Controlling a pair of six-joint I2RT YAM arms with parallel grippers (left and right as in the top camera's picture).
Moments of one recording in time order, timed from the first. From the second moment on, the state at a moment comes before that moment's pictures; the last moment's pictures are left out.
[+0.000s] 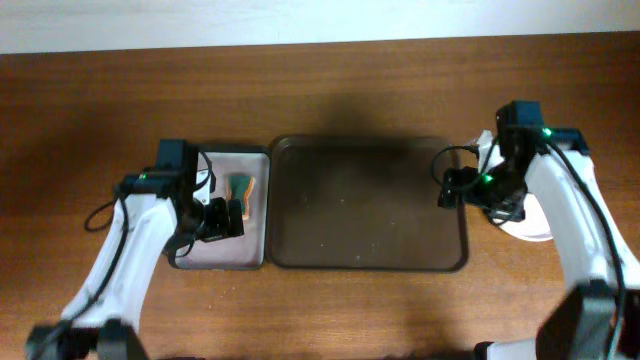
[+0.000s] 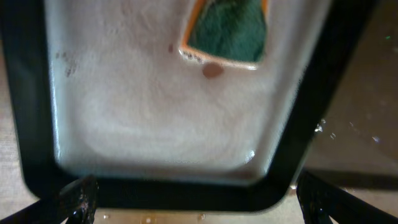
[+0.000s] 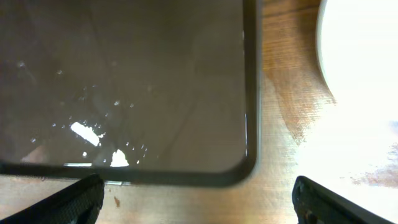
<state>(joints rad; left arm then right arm) -0.04 1.49 1.04 -1.01 0.12 -0.18 -0.09 1.57 1.25 -1.19 -0.19 0.10</state>
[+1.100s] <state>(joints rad) -0.06 0.73 0.73 -0.77 0.12 -0.18 -0.09 1.01 0.96 -0.96 -0.11 0.11</state>
